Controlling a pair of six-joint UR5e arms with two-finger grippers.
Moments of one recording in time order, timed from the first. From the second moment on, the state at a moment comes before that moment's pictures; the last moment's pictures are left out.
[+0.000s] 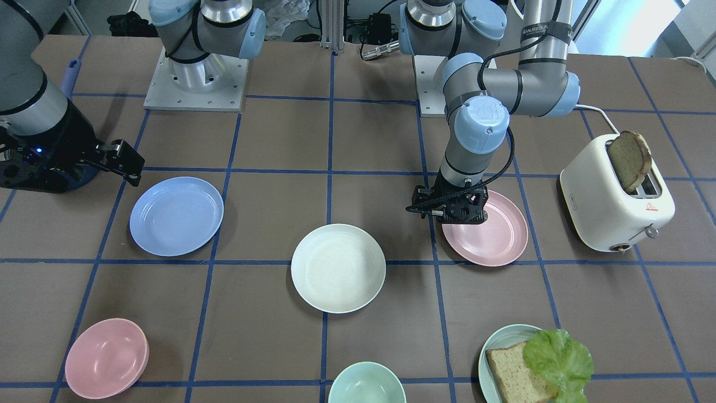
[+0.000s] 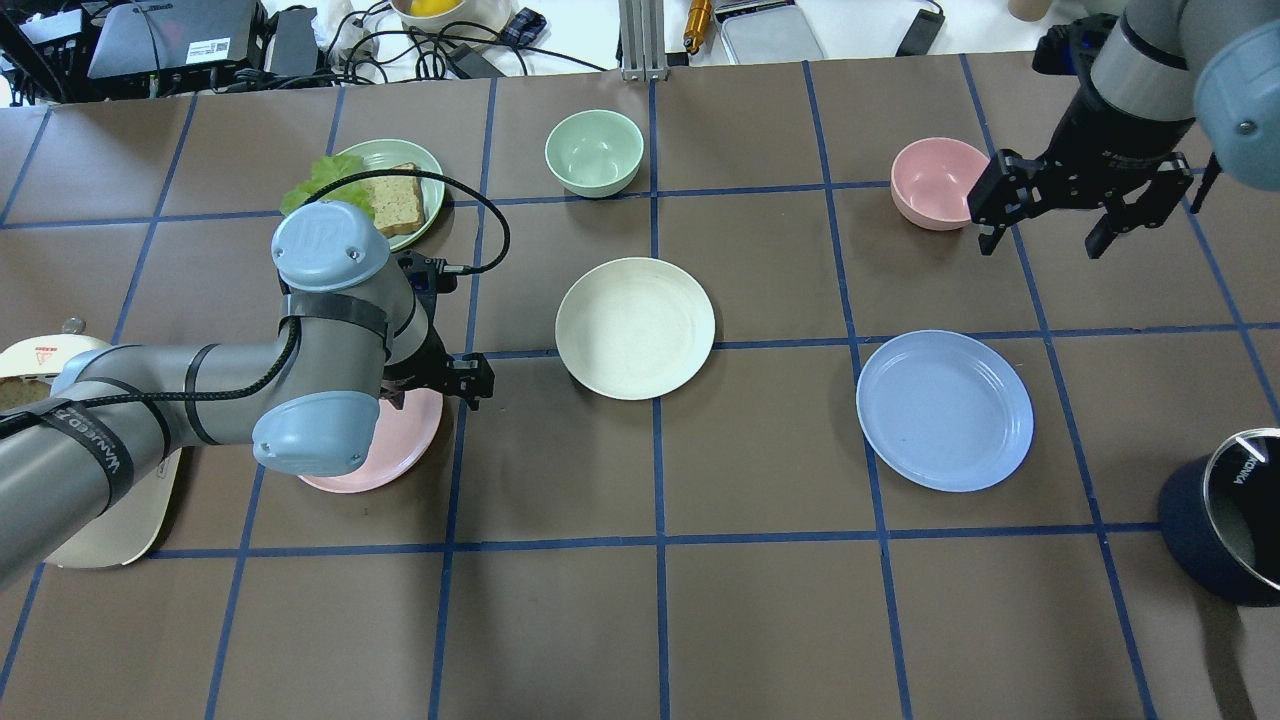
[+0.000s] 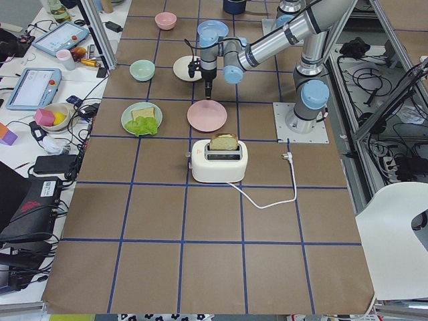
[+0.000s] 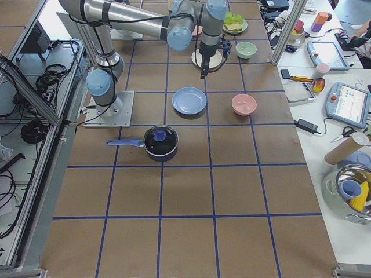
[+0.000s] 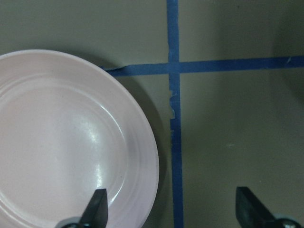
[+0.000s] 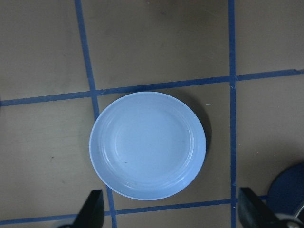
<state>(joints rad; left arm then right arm) -1.59 -1.76 -2.11 -0.85 1.62 0.01 1.33 -1.50 1.67 -1.65 -1.58 -0.14</state>
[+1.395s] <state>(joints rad) -1.59 -1.84 -2.11 -0.80 1.68 0.03 1.18 -1.36 1.99 -2.02 -1.58 -0.29</state>
